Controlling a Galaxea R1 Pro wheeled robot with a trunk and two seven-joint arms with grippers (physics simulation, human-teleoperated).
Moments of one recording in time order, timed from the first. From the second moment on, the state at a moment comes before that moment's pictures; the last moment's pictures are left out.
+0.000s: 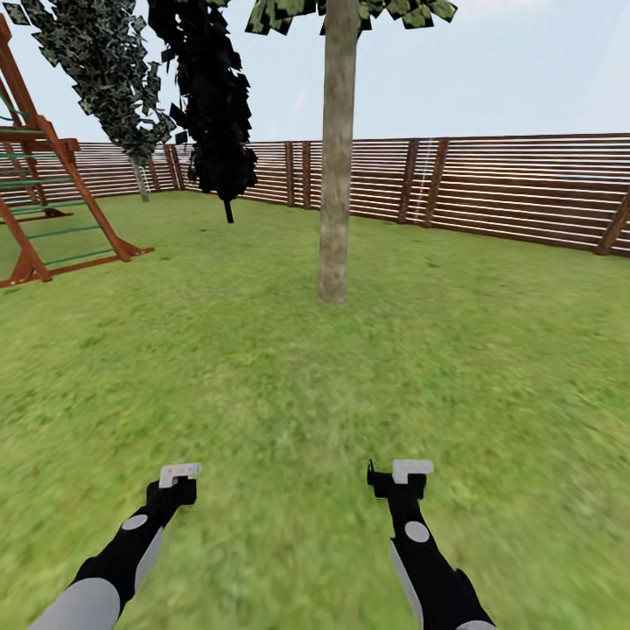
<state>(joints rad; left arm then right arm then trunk) -0.59 0.08 0.29 -0.44 -0.17 -0.14 -0.11 -0.44 0.17 -0.04 -0.76 0.20 -0.14 -0.20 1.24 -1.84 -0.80</state>
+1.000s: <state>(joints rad) -0.59 0.06 0.19 -0.45 -0.10 0.00 -0.10 -0.43 0.17 -0.03 -0.75 0.20 -0.14 -0.20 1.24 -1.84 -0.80</state>
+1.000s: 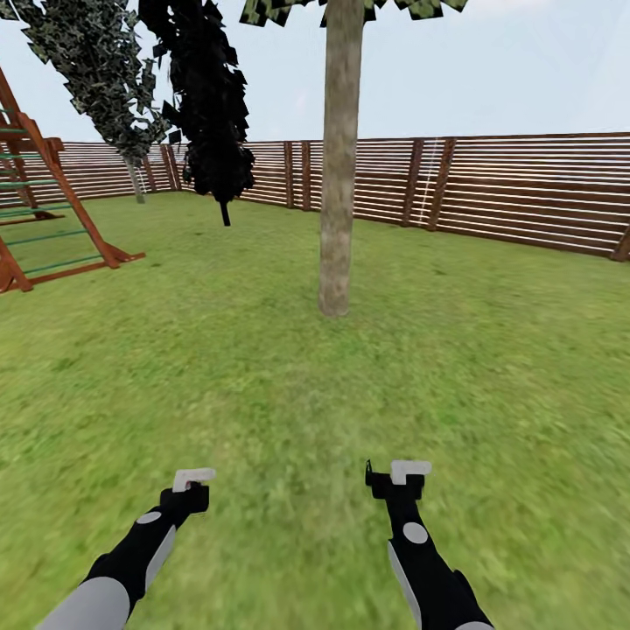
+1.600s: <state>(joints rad) -0.59 0.06 0.19 -0.53 -0.06 0.01 -0.10 -0.43 0.17 0.06 -0.74 0.20 -0.14 -0.20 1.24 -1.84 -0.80</state>
